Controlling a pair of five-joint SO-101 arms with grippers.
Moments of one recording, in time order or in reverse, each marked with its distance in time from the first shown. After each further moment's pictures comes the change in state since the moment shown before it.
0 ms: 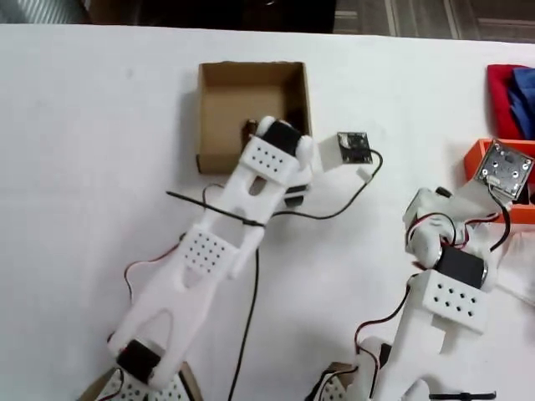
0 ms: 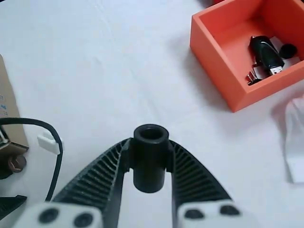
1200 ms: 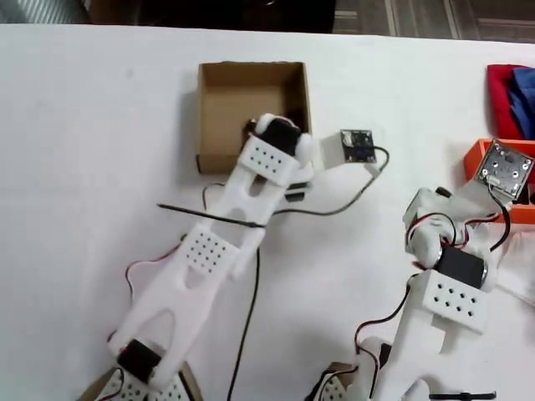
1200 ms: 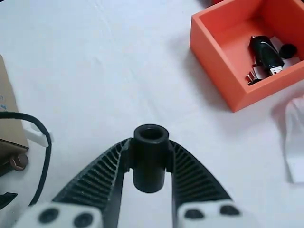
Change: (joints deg) left arm -0.8 -0.7 -5.7 2.7 -2.9; right arm 0.0 0.0 0.0 0.0 0.0
